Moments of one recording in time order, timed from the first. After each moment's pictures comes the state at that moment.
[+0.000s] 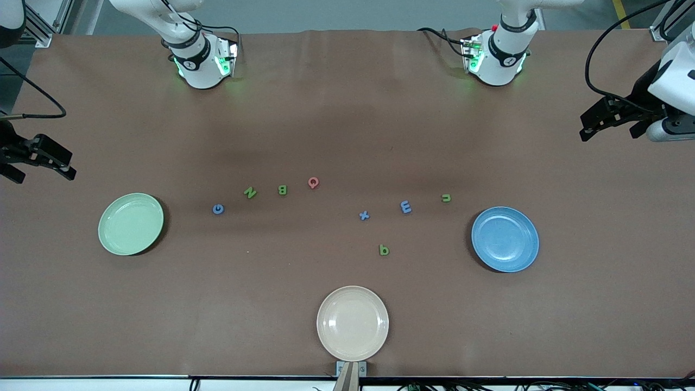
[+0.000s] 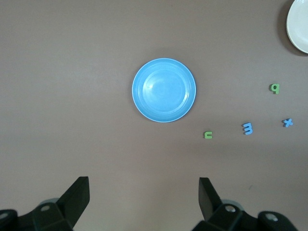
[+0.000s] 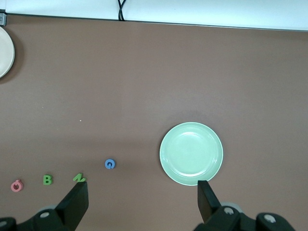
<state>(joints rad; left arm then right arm) -0.10 -0.07 -0.01 -1.62 0.01 1.59 -0.15 0.06 0.03 -0.10 -1.57 0.02 1.76 -0.11</state>
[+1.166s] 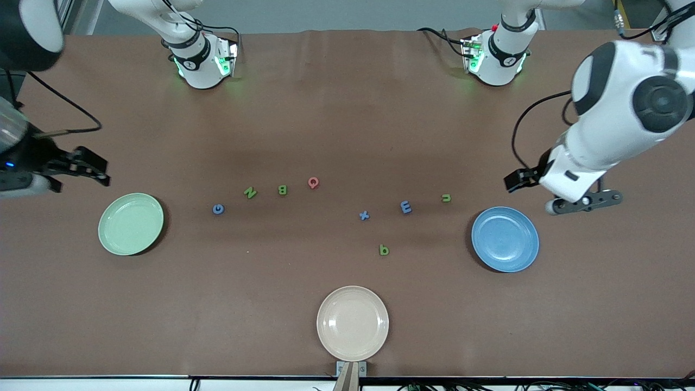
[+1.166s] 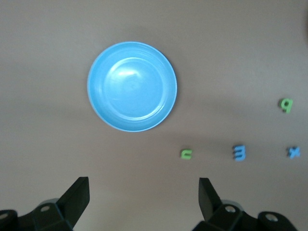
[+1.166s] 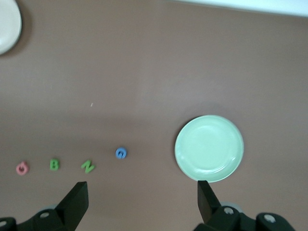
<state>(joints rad) -0.13 0.16 -0.12 -1.78 0.01 1.89 -0.47 0.14 0.12 -0.09 -1.57 0.02 1.71 -0.11</state>
